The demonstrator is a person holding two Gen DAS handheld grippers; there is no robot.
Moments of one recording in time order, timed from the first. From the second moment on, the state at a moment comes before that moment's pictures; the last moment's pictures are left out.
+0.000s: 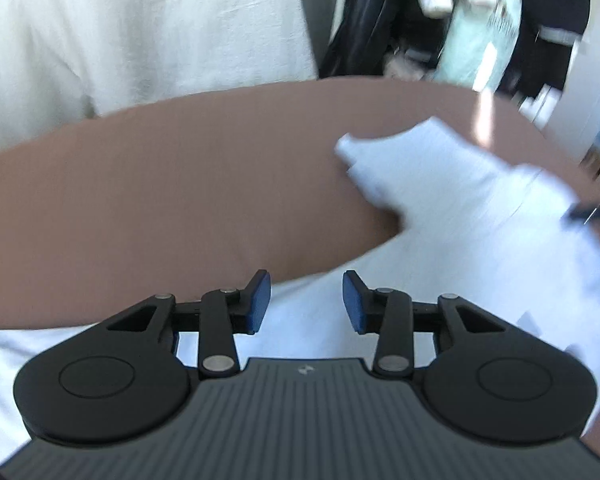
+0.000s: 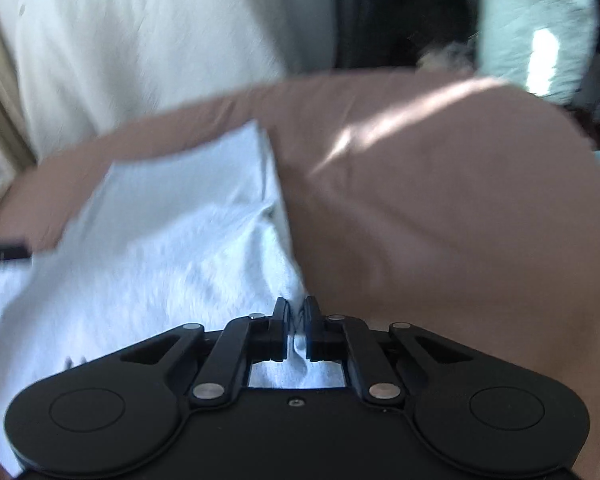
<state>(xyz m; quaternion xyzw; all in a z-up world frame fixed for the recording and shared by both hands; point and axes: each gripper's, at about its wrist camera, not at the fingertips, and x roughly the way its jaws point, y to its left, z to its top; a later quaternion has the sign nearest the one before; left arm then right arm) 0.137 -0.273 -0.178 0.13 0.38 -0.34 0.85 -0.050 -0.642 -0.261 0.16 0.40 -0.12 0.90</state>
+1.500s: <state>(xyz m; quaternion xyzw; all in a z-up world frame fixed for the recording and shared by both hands) 0.060 -0.003 -0.187 0.07 0.49 -0.13 0.86 -0.136 -0.545 -0.308 0.17 0.29 -0.38 0.86</state>
